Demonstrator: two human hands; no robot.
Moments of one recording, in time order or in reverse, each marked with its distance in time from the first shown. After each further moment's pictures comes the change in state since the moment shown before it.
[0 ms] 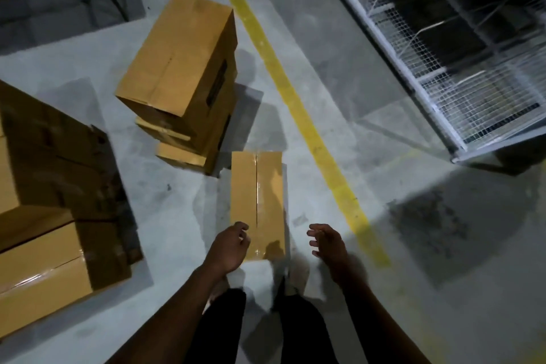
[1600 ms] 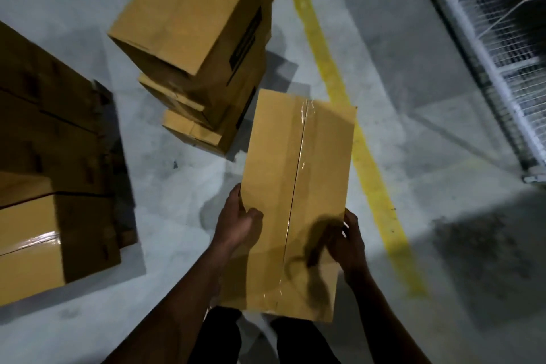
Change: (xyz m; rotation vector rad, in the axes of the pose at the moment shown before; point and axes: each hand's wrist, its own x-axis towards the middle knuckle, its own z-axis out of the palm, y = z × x) left_hand 0.156 -0.078 0.023 -0.520 0.235 -0.114; right_hand 0.183 0.077 0.071 -0.187 0.114 -0.279
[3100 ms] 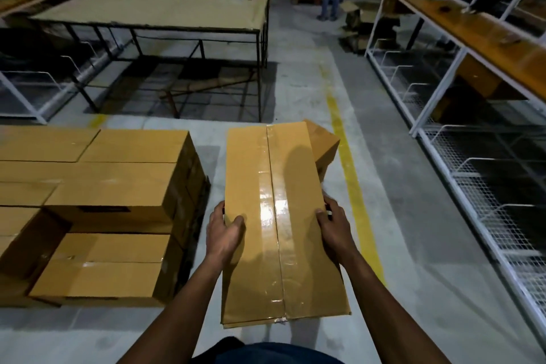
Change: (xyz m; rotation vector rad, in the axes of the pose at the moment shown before) left_hand -0.276 0.169 -0.233 -0.274 0.600 0.172; right_hand -0.197 -0.400 -0.023 -0.092 -0.312 -0.632
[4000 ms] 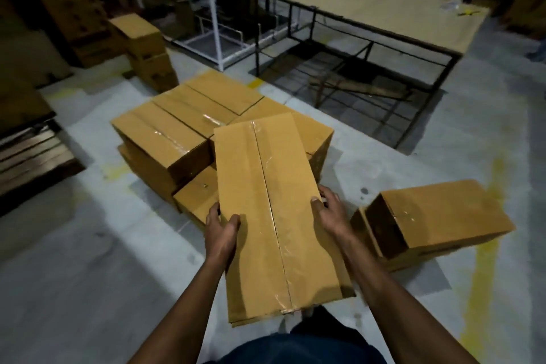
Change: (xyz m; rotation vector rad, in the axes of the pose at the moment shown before) left_hand -0.008 -0.141 -0.280 -0.315 0.614 -0.299; right_hand 0.012 -0.155 0.365 -0.250 -0.626 -0.240
